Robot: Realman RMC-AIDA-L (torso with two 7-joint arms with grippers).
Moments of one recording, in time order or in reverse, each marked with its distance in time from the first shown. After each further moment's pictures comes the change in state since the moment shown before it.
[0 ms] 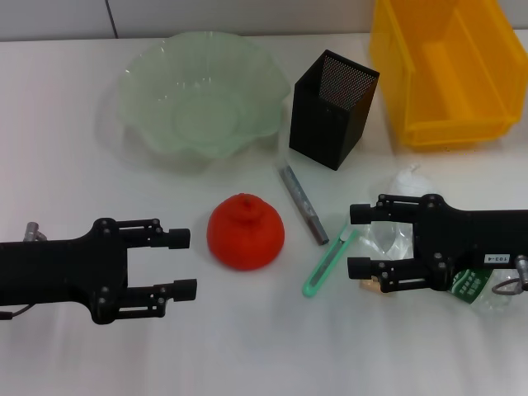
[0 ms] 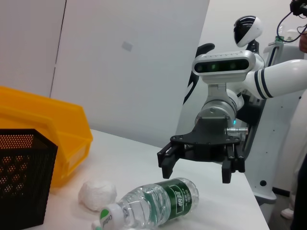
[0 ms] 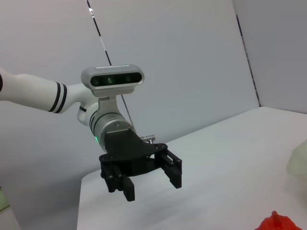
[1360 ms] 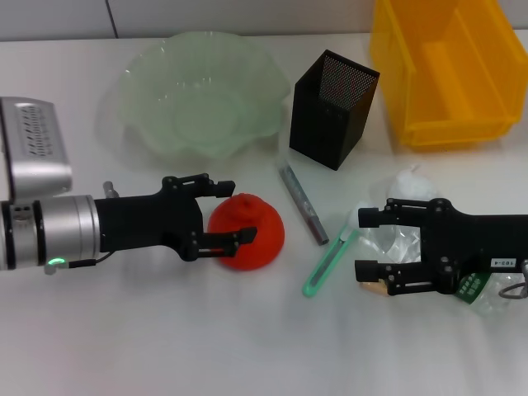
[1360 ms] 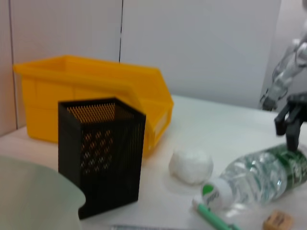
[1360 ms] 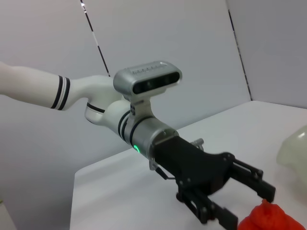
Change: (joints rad) left arm -0.115 -0.152 -0.091 0.004 0.142 -0.399 0.047; right arm -0.019 -0.004 0.000 0.012 -0.007 0.009 0.000
